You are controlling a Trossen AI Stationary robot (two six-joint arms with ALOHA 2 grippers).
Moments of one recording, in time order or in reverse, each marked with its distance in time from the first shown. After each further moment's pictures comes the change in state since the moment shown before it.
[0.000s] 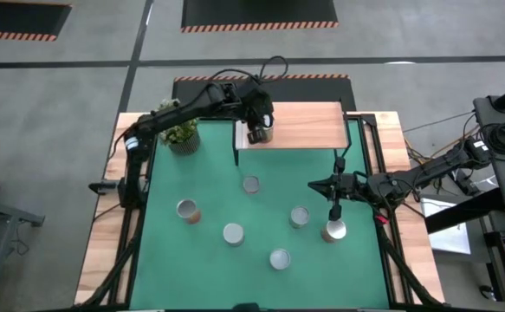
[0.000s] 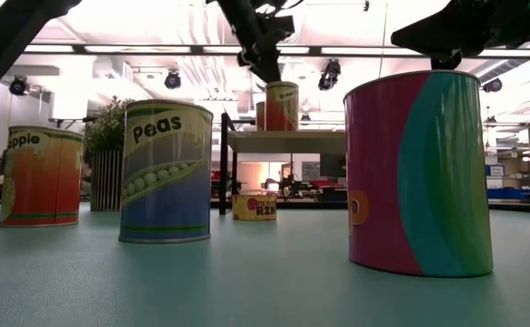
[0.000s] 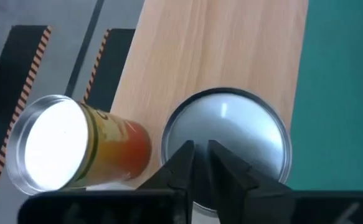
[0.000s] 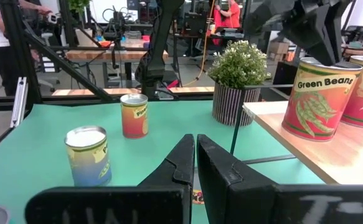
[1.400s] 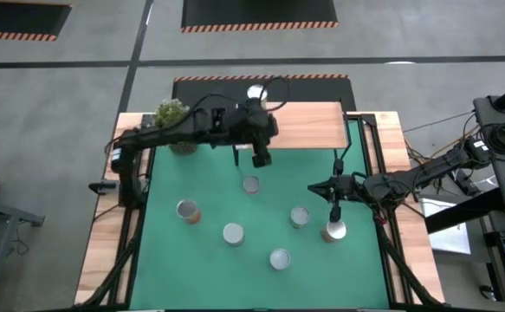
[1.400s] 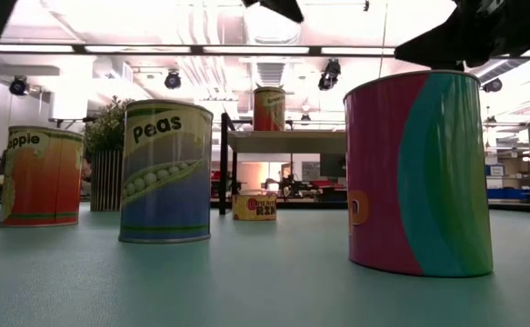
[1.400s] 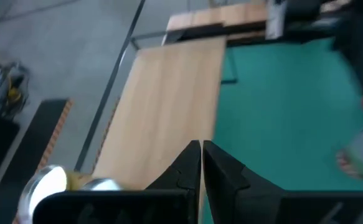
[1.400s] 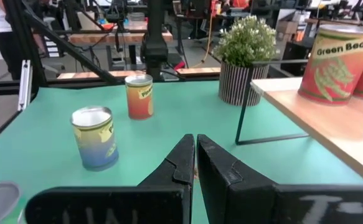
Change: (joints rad) left arm -0.277 -0.157 -0.067 0.154 -0.164 -0.054; right arm 0.000 0.000 0.000 -0.094 -0.024 0.077
